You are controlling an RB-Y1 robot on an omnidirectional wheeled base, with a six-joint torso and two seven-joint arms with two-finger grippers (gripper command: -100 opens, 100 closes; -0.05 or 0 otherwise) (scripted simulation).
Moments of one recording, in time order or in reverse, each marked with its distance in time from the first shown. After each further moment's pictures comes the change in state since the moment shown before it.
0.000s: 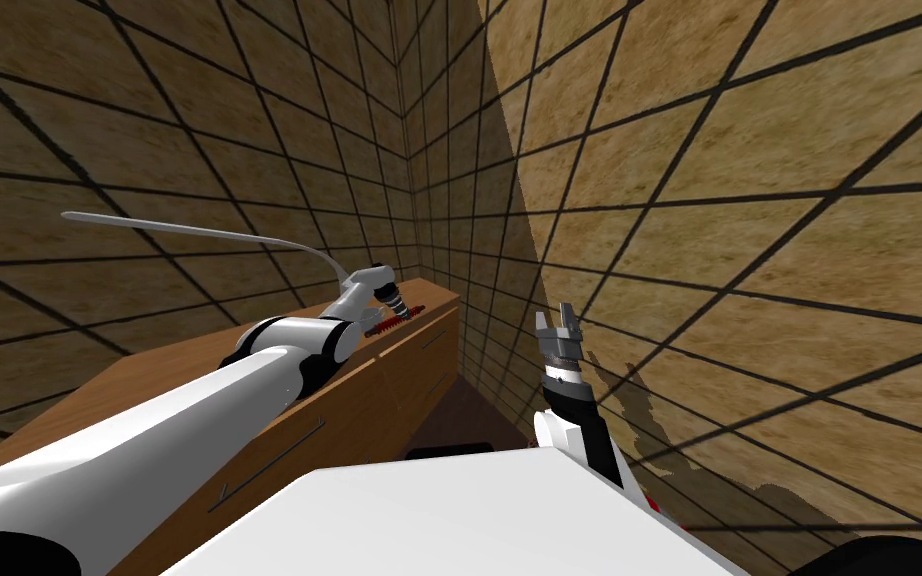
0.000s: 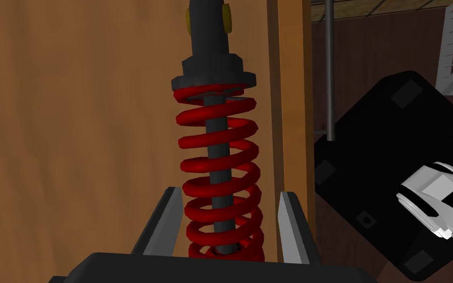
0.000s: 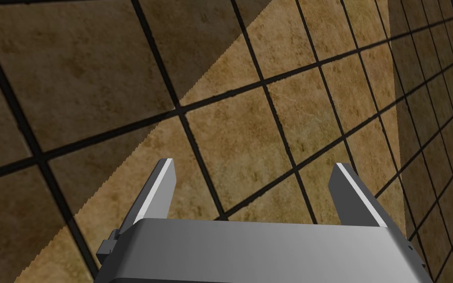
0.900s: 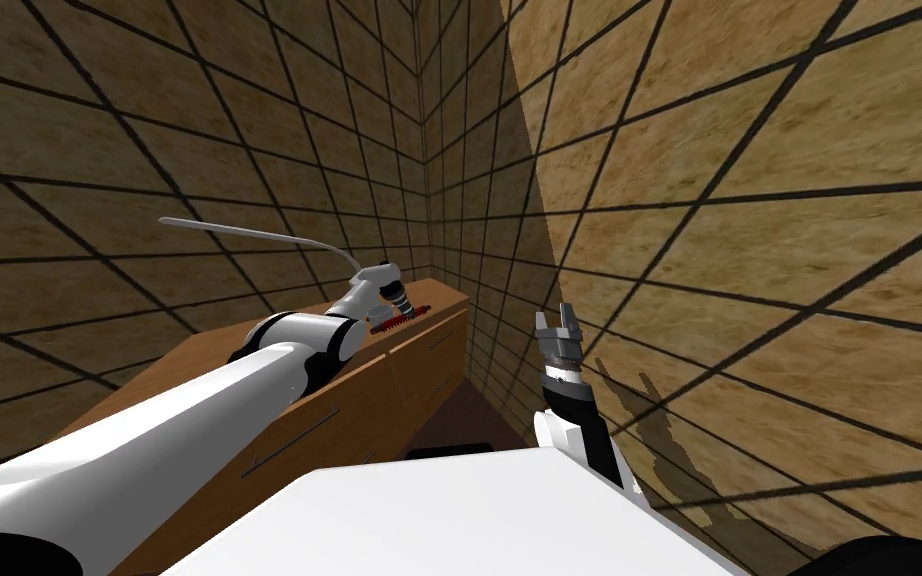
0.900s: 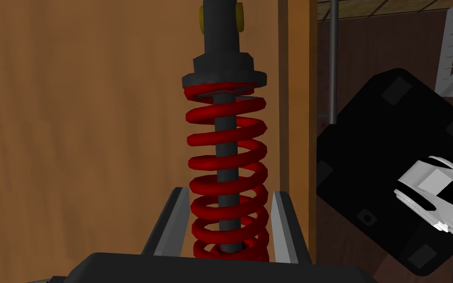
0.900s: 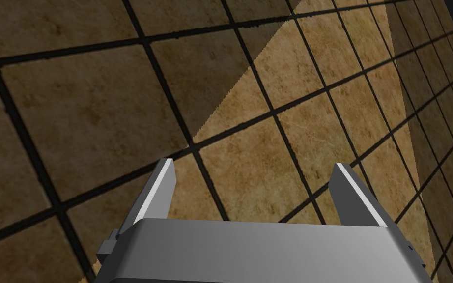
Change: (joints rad) left arm -0.034 -0.024 -0.041 0.008 0.037 0.014 -0.013; right arm 0.000 0.000 0.000 0.000 0.000 0.000 0.000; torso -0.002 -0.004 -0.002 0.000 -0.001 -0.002
